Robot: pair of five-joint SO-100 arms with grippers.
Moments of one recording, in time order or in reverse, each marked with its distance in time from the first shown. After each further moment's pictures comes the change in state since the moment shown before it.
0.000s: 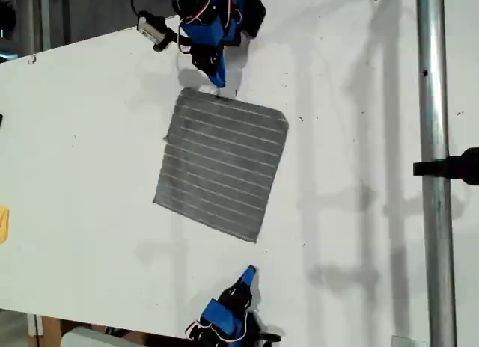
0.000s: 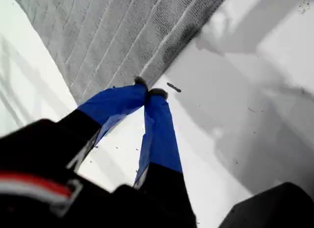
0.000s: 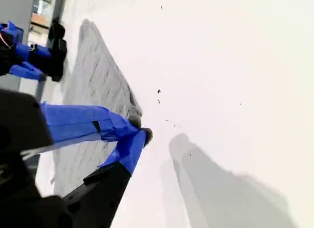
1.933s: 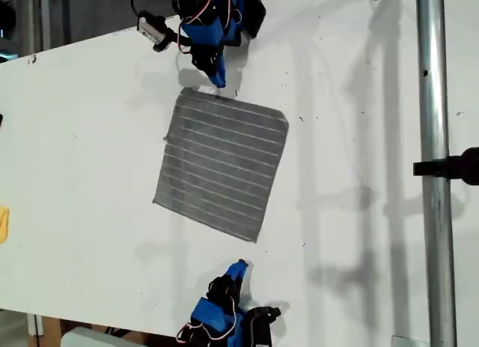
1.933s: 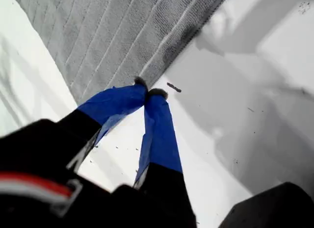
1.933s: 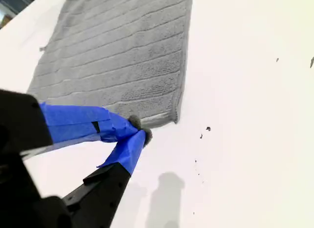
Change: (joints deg) arm 0 -6.9 -22.2 -13.5 -12.5 -42.5; arm 1 -0.1 0.0 0.0 0.0 0.0
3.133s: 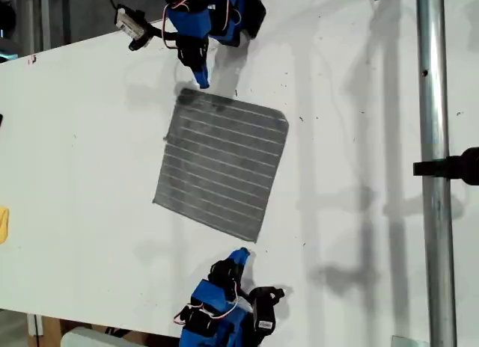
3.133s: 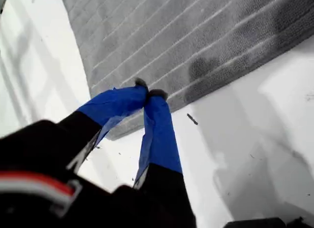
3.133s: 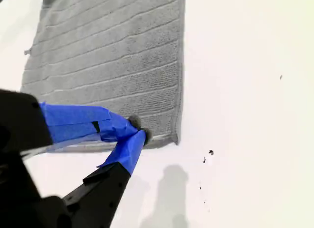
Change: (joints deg) arm 0 0.0 -35.4 -18.1 -13.3 1.1; arm 1 5.2 -11.0 -17.0 -2.1 -19.9
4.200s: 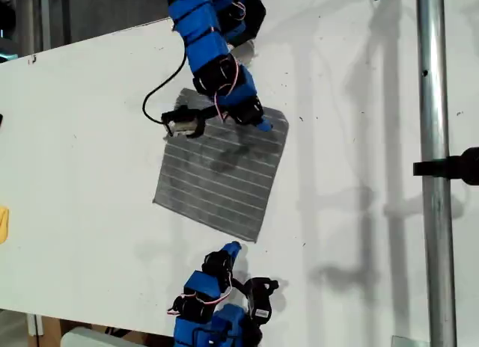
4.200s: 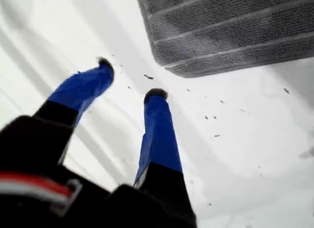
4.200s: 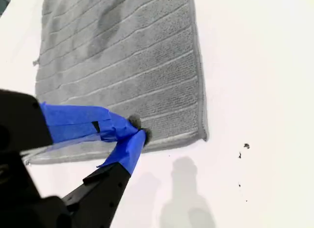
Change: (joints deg) arm 0 -6.0 -11.2 -9.8 3.6 11.1; arm 1 -38.5 -85.5 -63.0 7.5 17.8
